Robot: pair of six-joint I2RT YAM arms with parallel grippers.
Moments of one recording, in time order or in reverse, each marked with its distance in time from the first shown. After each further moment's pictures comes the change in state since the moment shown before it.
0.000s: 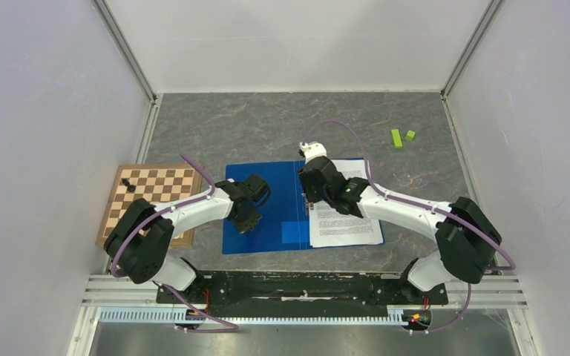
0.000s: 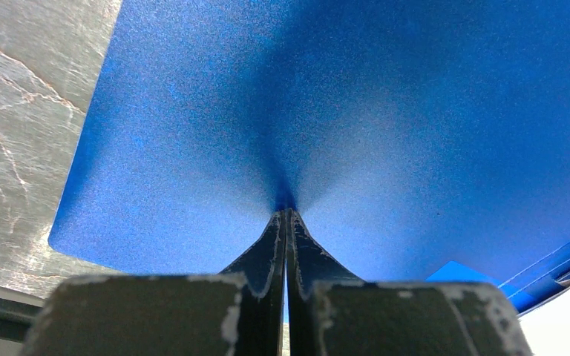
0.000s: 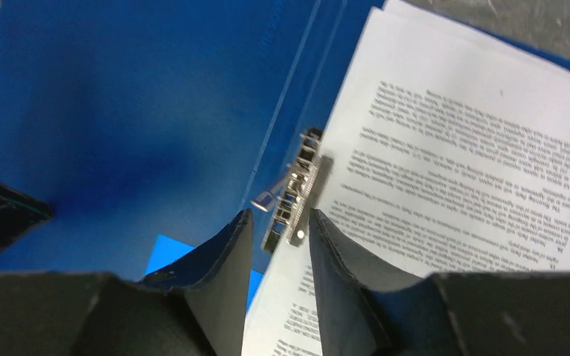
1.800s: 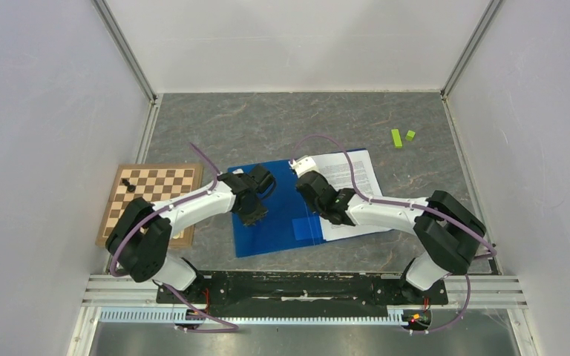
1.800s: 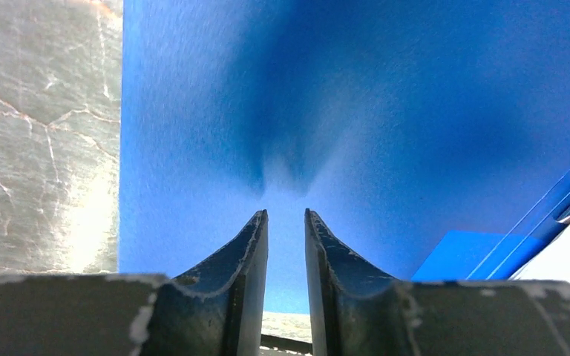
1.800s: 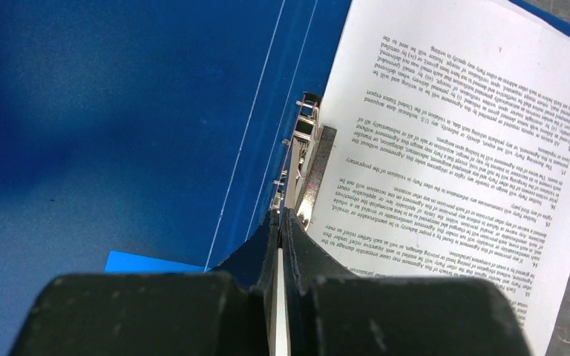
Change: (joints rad) left arm -0.017 0.008 0.114 -0.052 0.020 0.095; right arm 0.079 0.125 -0.030 0.064 0.184 -0.160
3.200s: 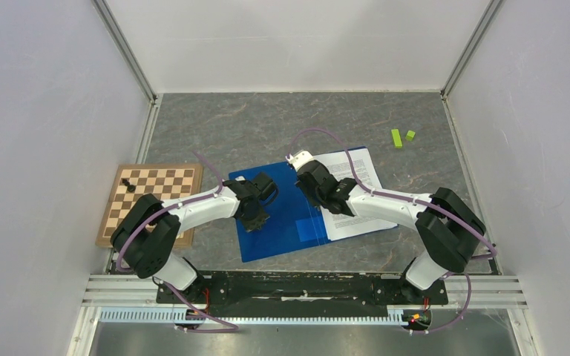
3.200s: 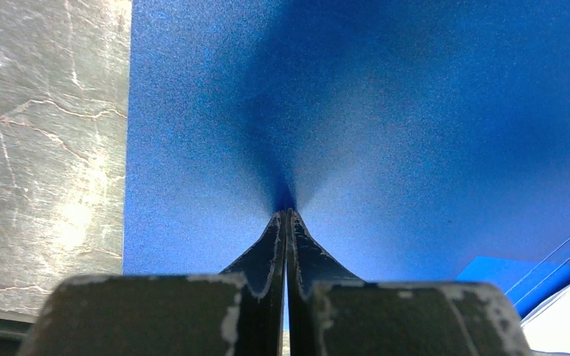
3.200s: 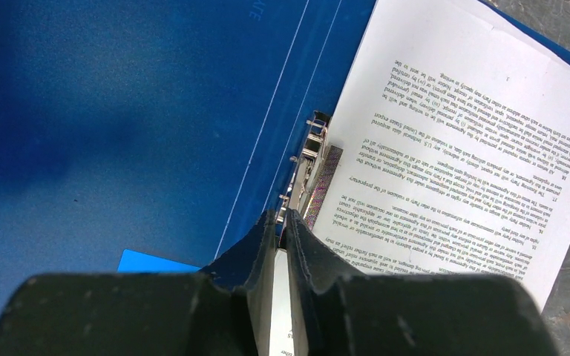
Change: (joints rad) left arm -0.029 0.045 -0.071 0.097 0.012 -0.048; right arm -0.059 0.005 0.080 -0.091 -0.124 -0.110
